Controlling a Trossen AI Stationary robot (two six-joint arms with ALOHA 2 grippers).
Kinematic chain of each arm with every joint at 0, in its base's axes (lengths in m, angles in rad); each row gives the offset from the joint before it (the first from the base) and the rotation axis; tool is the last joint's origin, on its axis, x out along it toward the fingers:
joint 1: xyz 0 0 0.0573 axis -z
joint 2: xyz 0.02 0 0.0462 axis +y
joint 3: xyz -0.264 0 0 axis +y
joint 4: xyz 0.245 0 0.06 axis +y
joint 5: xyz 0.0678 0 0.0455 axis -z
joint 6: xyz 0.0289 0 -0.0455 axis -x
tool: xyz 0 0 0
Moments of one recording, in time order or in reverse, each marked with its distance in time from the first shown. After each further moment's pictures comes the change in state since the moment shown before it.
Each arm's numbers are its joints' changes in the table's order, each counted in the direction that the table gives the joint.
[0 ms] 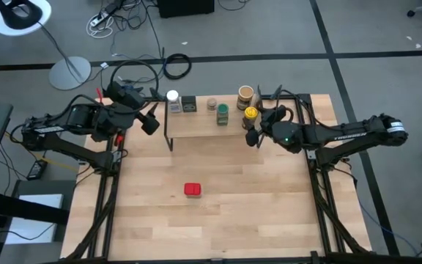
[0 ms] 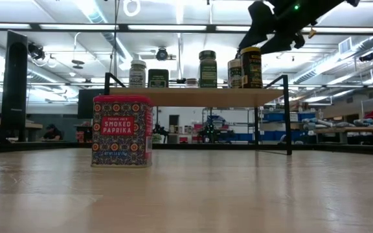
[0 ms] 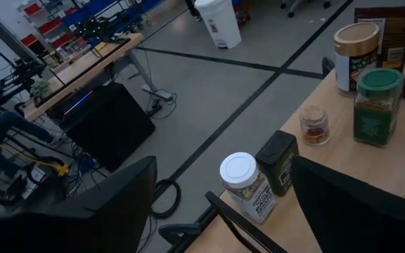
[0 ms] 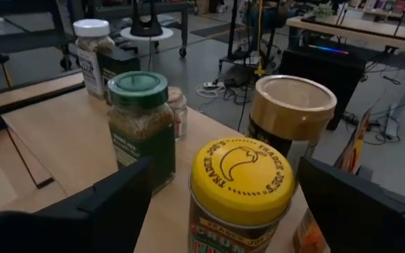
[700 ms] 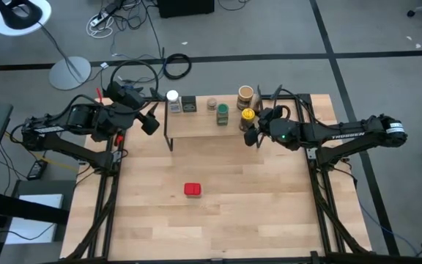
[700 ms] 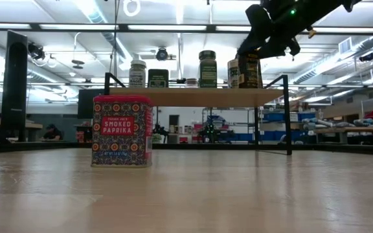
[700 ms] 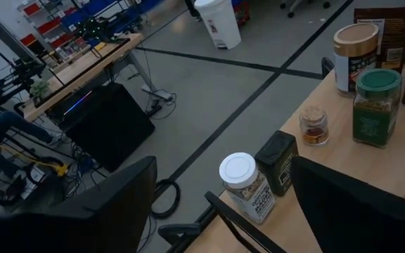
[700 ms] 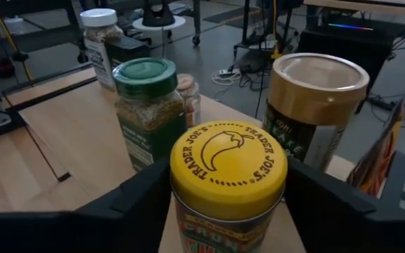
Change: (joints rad) left arm 0.000 0.000 0.000 0.000 0.000 0.002; right arm 0.040 0.018 0.000 0.009 -0.113 -0.059
